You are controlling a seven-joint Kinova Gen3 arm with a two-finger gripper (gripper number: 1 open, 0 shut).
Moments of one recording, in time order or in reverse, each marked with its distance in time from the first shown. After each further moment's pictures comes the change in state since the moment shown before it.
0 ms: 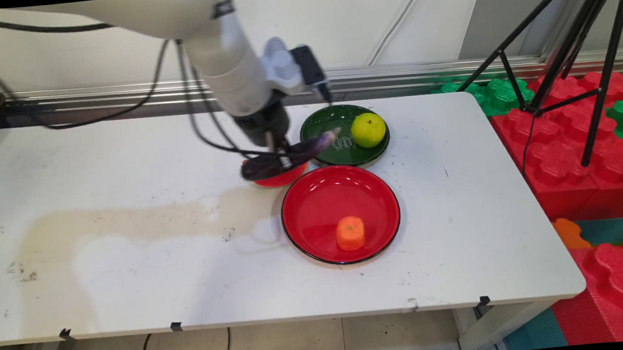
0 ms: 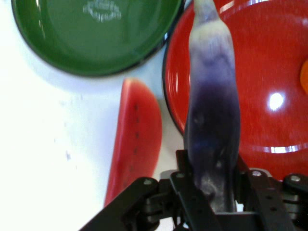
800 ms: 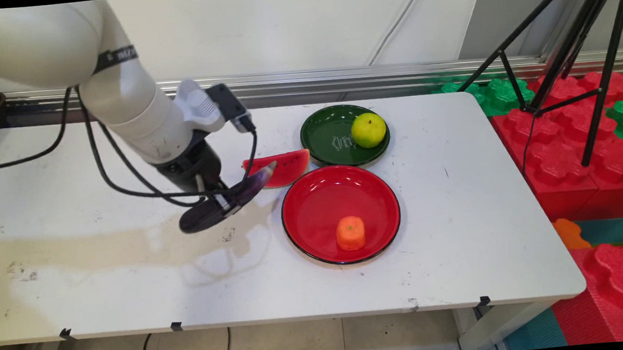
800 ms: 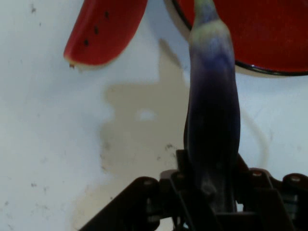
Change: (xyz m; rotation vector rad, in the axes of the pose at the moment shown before) arm -0.105 0.019 -0.014 -0.048 -0.077 -0.253
